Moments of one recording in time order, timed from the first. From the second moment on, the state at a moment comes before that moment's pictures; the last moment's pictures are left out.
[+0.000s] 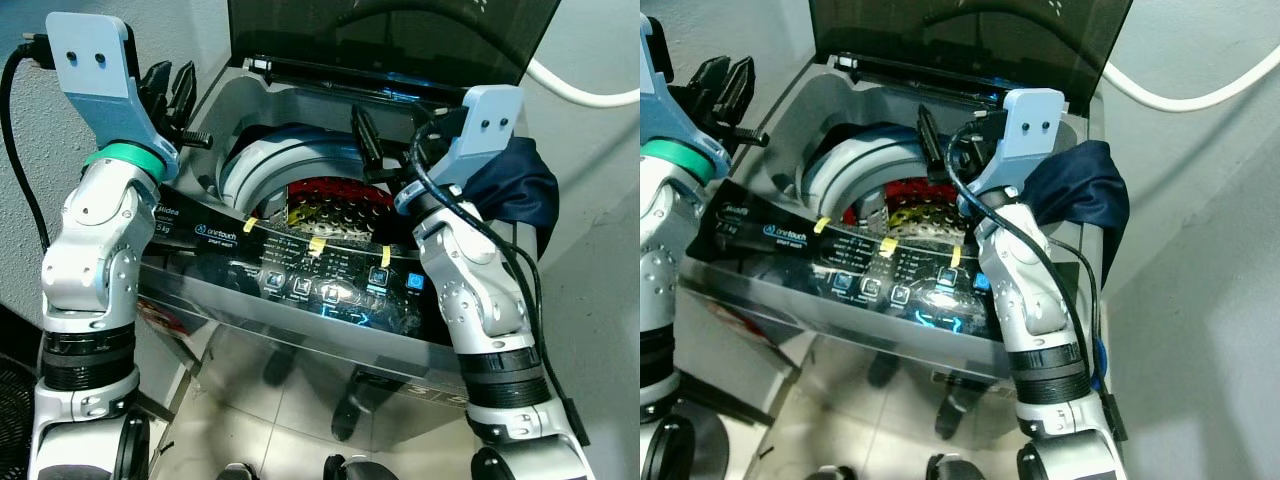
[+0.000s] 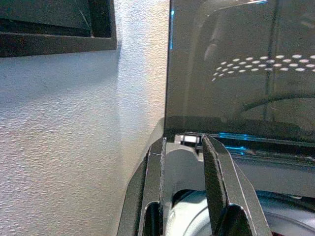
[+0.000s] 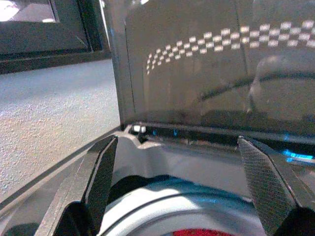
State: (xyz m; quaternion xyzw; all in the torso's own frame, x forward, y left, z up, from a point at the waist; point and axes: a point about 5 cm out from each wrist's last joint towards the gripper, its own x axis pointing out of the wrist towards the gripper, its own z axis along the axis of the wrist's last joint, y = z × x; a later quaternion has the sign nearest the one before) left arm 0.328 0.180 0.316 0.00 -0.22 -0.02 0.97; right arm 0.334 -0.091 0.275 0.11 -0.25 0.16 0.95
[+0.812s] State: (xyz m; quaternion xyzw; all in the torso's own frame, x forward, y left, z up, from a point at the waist) left arm 0.334 0.178 0.317 0.01 -0.24 -0.02 0.97; right arm 0.338 -0.092 0.282 0.05 -0.29 0.13 0.95
